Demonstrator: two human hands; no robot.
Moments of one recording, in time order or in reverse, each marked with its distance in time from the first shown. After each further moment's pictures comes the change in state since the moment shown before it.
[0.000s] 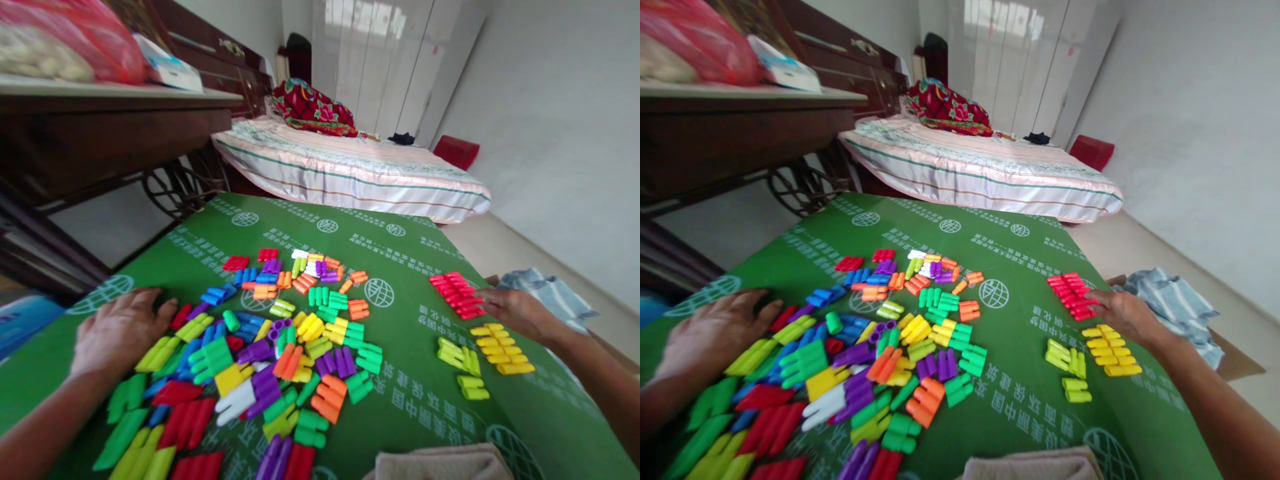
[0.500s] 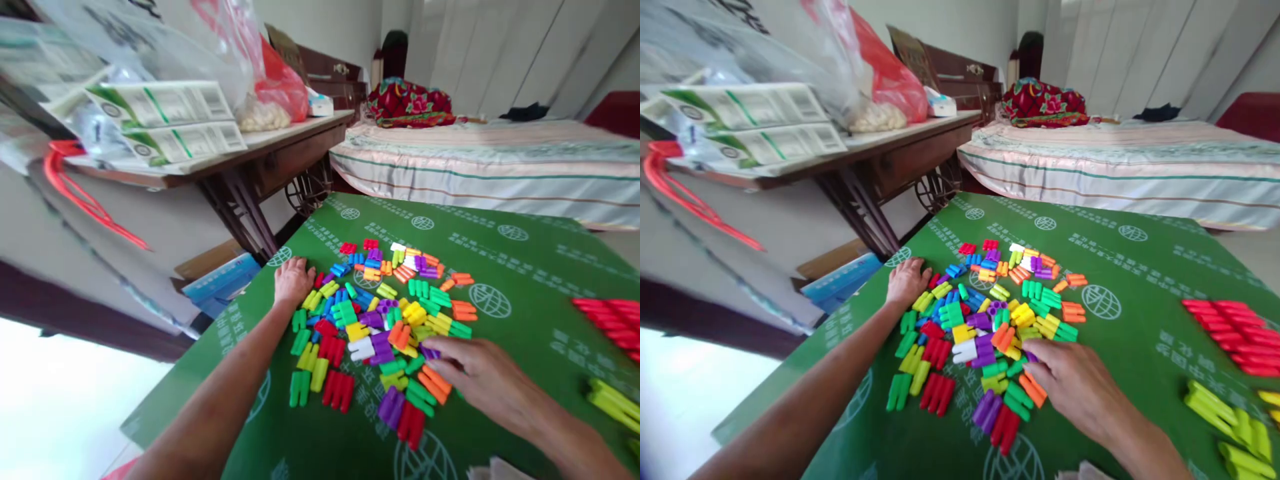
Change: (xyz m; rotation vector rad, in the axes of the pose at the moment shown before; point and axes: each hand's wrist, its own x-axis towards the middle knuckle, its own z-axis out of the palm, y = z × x) left_hand -0.034 0.012 -0.003 0.070 0.036 0.052; right_hand -0.031 -0.300 0.018 0.485 -0.338 -0.439
